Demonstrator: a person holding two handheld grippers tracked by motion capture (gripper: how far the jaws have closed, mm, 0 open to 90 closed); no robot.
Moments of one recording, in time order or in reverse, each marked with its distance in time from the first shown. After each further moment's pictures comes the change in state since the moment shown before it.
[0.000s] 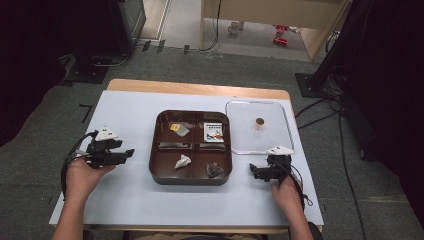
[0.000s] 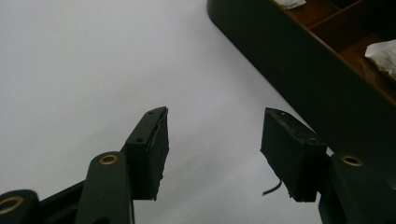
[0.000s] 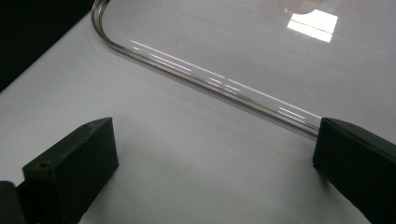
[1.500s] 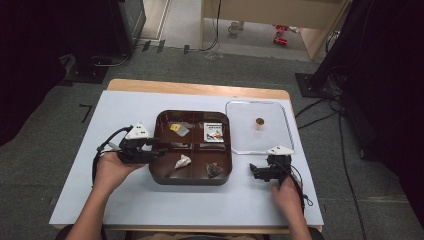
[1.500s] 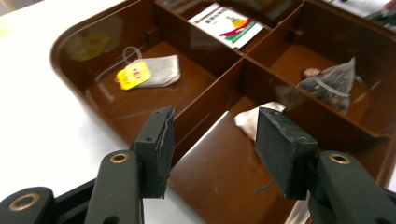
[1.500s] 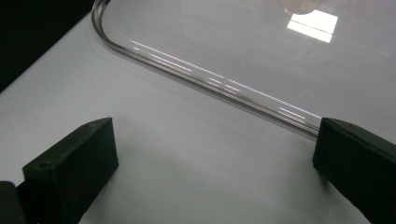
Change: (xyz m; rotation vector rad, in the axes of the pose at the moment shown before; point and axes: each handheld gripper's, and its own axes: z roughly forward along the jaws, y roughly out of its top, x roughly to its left) left arm -0.068 0.047 0.021 -0.097 -0.243 0.162; right arm 0.000 0.000 0.000 -0.002 0.001 -0.001
